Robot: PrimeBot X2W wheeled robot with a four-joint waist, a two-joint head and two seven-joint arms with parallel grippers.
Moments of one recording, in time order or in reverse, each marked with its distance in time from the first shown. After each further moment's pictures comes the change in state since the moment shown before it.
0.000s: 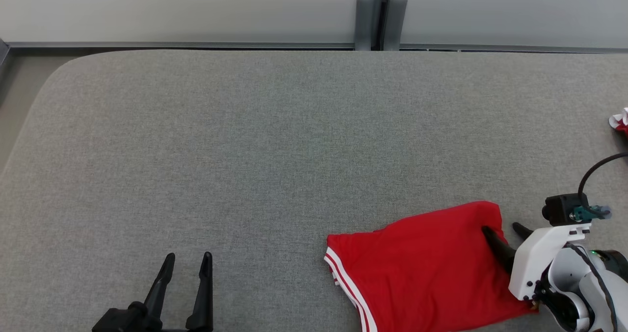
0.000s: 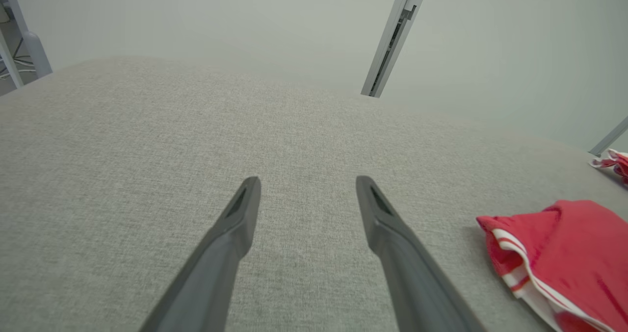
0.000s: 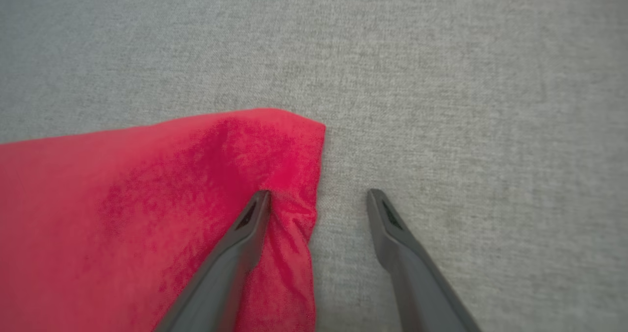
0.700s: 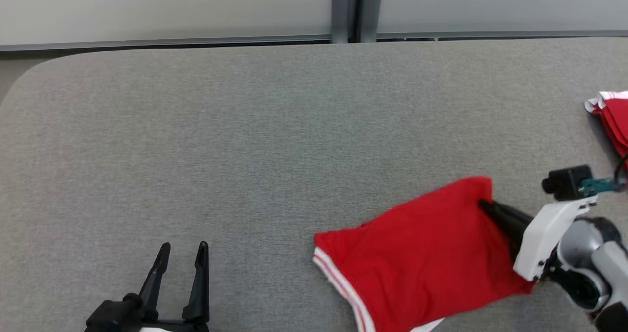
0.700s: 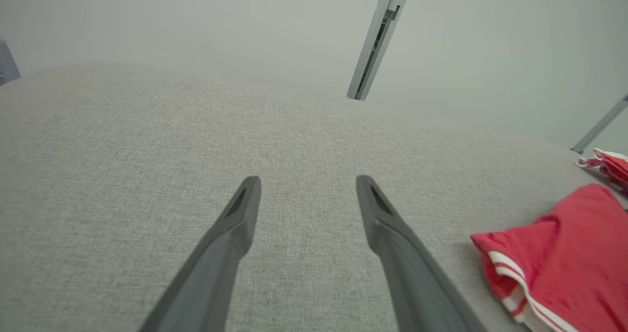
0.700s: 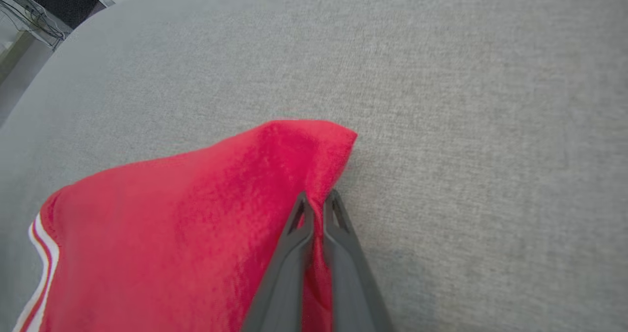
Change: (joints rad) left arm -0.030 0.000 0.010 -0.008 -0.004 0.003 0.000; right arm -0.118 -0.123 0.177 -0.066 0.254 0.000 -0.055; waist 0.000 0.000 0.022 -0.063
